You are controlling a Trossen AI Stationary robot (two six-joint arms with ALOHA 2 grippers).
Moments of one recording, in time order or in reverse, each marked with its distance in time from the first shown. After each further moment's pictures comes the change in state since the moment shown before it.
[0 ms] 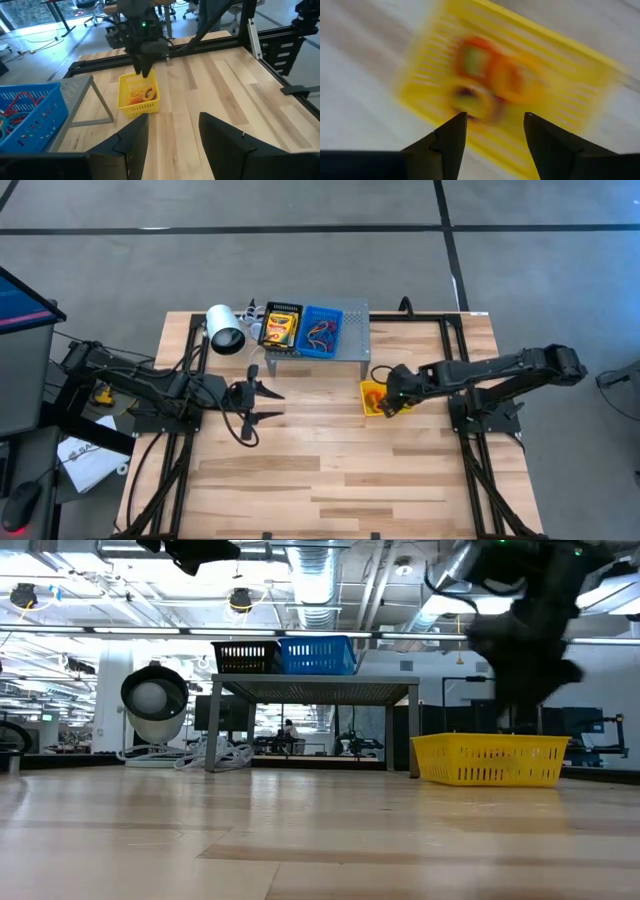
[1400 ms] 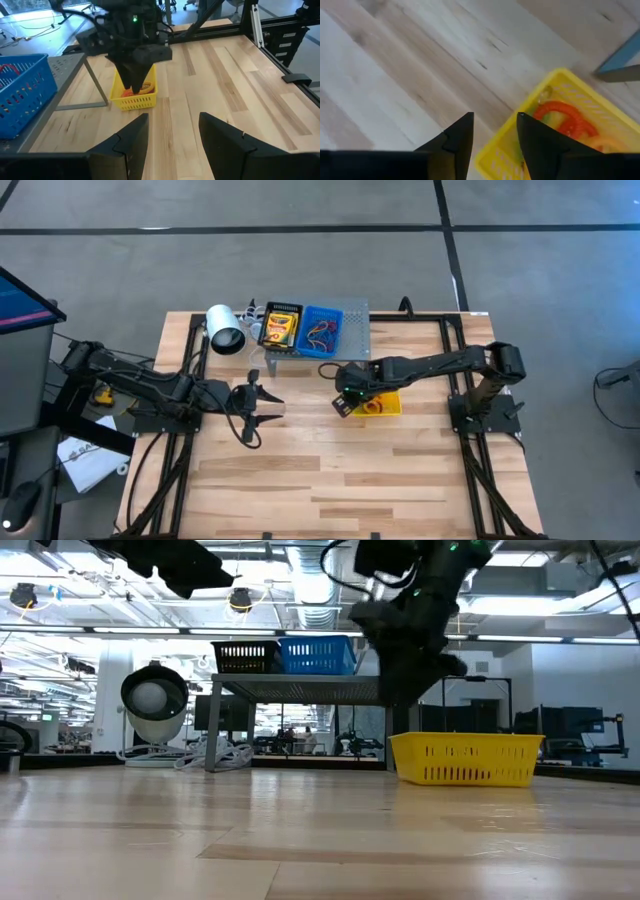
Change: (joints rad) left arm 0.002 0.000 -0.091 0.049 0.002 -0.047; right arm -0.030 0.496 0.477 0.068 -0.047 -0.157
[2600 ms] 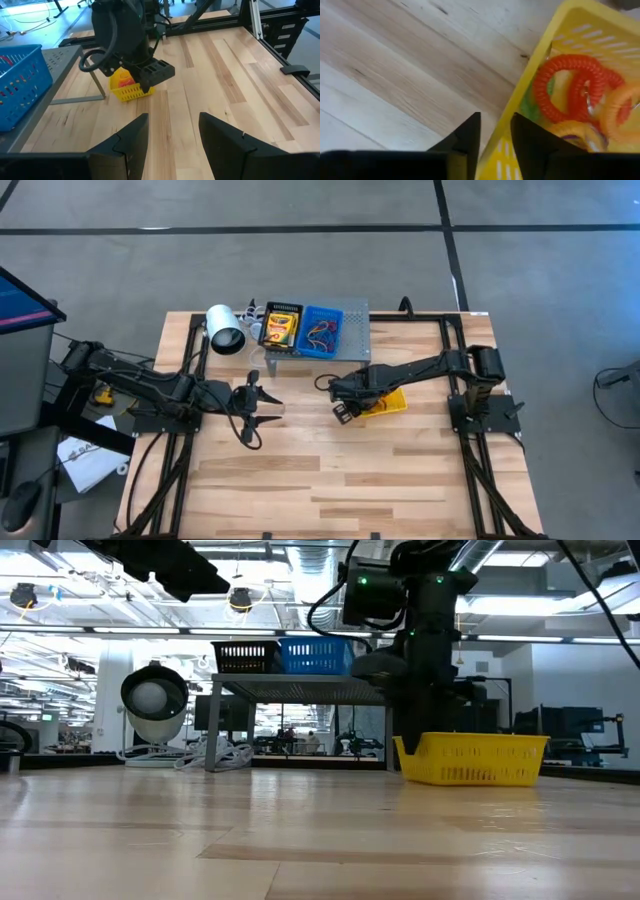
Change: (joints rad) left arm -0.002 0.000 0.001 -0.040 0.011 -0.005; right arm 0.008 0.161 0.038 -0.122 -0.083 0.133
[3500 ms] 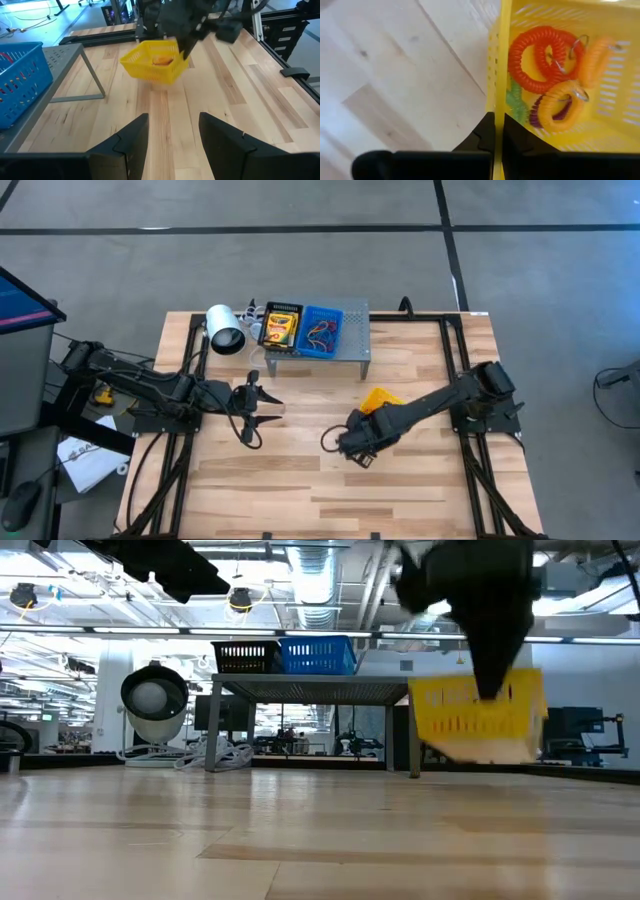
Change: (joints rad) left arm 0.002 0.000 0.000 0.000 -0.003 -0.019; right arm 0.347 -0.001 0.197 -0.348 0.112 -0.012
